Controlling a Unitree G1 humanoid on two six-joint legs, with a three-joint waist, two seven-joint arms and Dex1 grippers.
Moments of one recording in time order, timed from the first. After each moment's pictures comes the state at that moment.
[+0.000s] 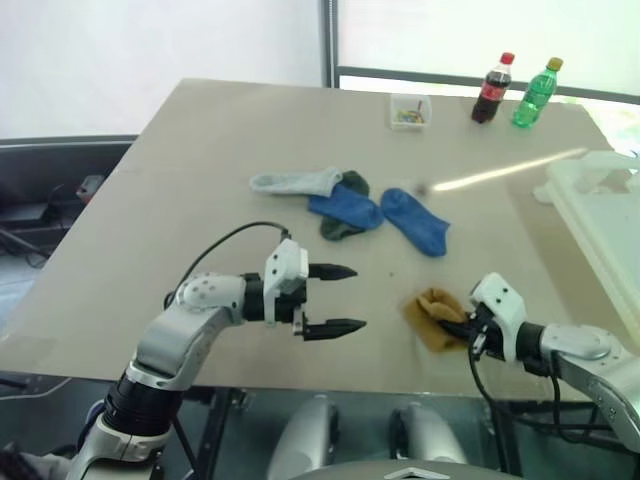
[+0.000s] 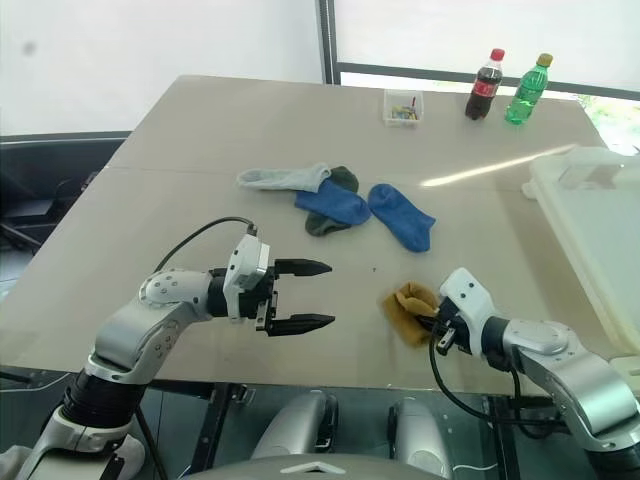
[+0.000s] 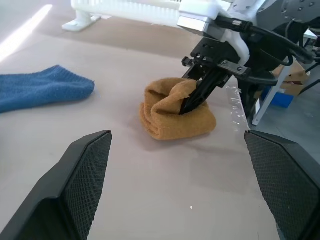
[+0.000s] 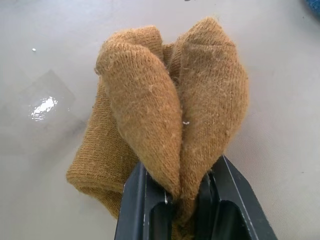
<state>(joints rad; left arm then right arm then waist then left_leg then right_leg) -0.23 0.63 -0.13 -0.32 -0.50 0.42 -1.14 0.08 -0.73 0.05 -0.56 0.48 0.84 0.61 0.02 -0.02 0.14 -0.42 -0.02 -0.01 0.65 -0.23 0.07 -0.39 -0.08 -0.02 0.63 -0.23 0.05</state>
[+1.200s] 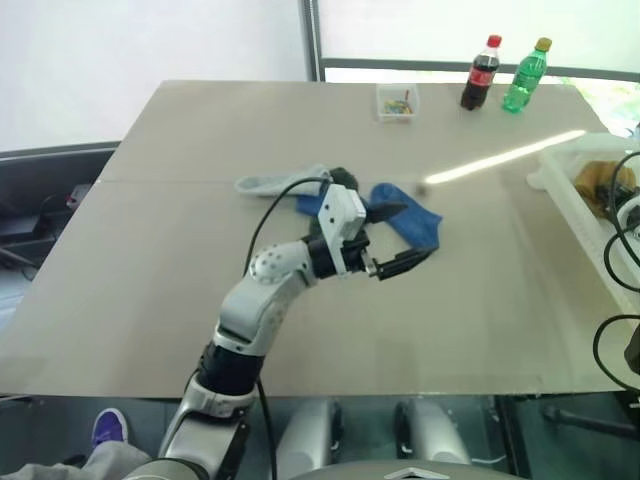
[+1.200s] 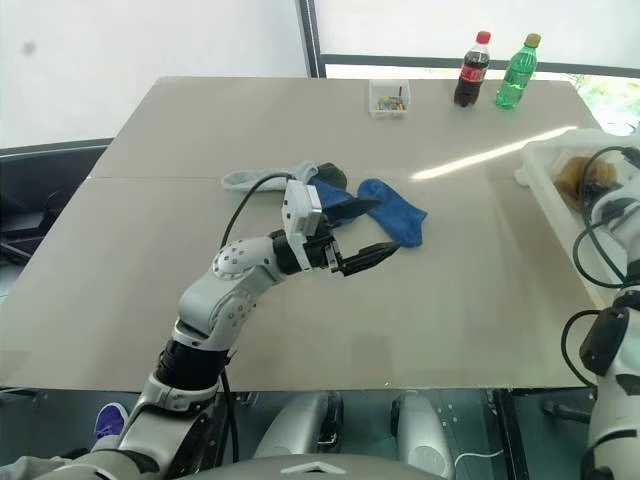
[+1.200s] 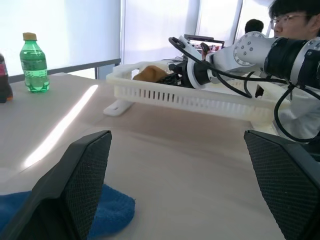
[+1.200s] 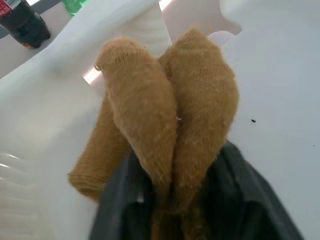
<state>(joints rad) -0.44 0.26 -0.20 -0.23 -0.43 0.40 -0.80 -0.93 -0.81 -0.44 1.04 0.46 0.56 0.26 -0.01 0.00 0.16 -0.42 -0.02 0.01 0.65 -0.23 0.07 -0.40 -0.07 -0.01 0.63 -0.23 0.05</state>
